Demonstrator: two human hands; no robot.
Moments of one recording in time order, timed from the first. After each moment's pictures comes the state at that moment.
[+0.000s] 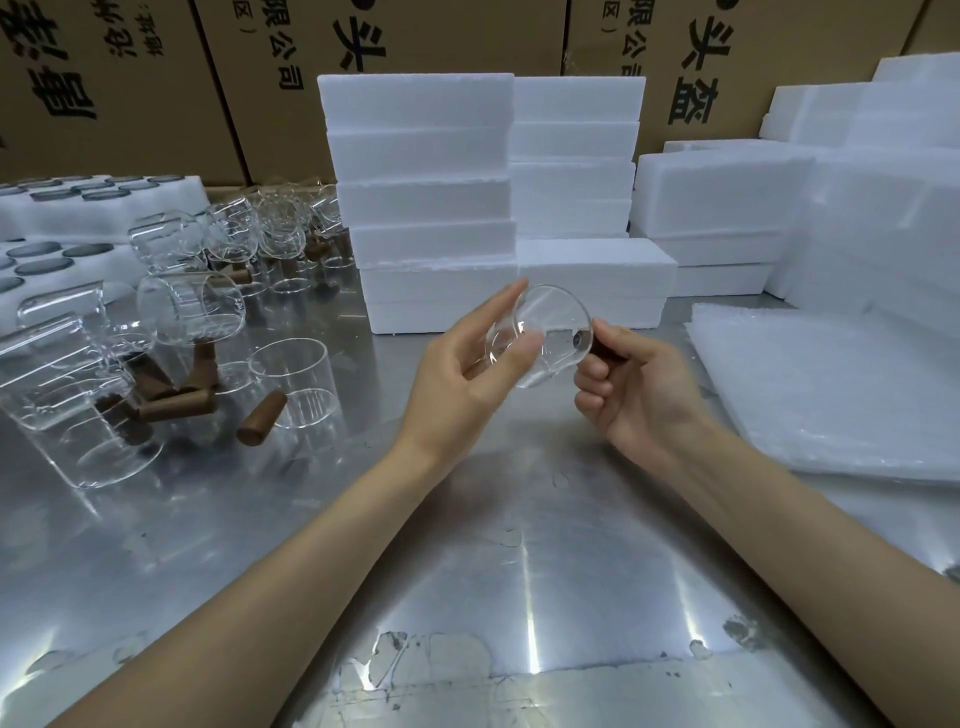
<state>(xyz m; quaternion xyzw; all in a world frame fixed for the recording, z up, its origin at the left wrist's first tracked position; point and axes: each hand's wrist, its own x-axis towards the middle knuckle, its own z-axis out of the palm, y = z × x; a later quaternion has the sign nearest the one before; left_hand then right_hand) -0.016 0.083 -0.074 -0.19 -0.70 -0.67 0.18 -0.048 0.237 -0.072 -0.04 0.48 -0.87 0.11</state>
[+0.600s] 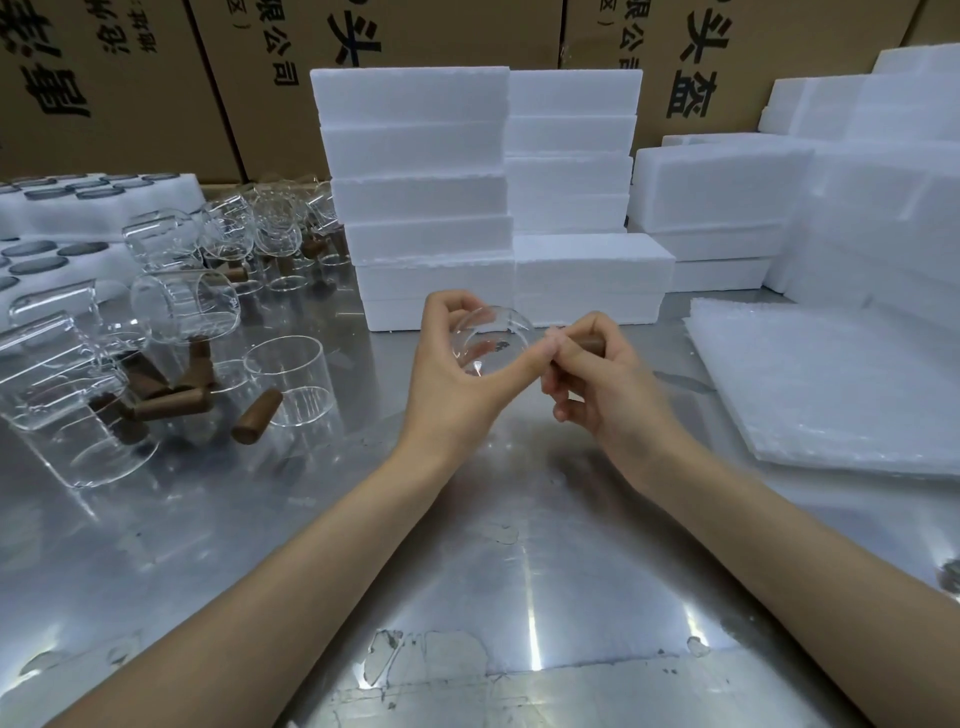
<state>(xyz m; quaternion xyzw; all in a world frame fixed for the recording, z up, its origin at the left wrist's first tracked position) -0.019 0.087 -0.082 -0.09 -0.71 -0.66 0.24 -0.034 0.224 -0.079 -0.14 0.63 -0.77 0.01</state>
